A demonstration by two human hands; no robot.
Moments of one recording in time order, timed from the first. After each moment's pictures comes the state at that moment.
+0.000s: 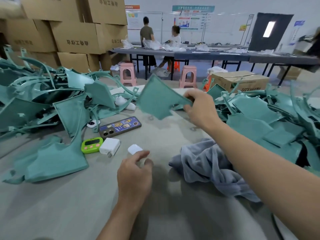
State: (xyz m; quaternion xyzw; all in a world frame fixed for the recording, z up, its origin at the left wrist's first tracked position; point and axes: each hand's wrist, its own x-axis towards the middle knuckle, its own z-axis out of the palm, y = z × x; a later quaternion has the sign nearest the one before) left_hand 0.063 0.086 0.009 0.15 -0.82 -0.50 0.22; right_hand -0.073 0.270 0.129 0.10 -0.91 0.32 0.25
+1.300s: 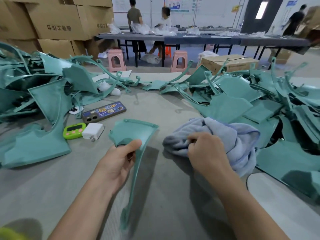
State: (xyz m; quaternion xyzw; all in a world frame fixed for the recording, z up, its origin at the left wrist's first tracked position) left_hand 0.074 0.091 0.023 0.10 -0.49 -0.87 -0.04; right_hand 0.061 0.318 0.033 0.00 -0.96 0.25 0.14
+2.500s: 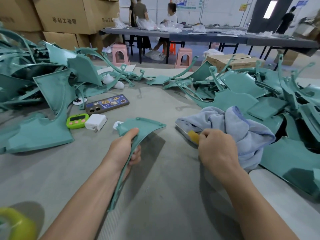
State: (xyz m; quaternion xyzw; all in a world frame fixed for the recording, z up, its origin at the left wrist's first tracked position) left_hand 0.073 0.099 0.021 0.15 -0.57 -0.81 -0.03; right_hand 0.065 0.330 0.034 -0.11 -0.96 0.20 0.14
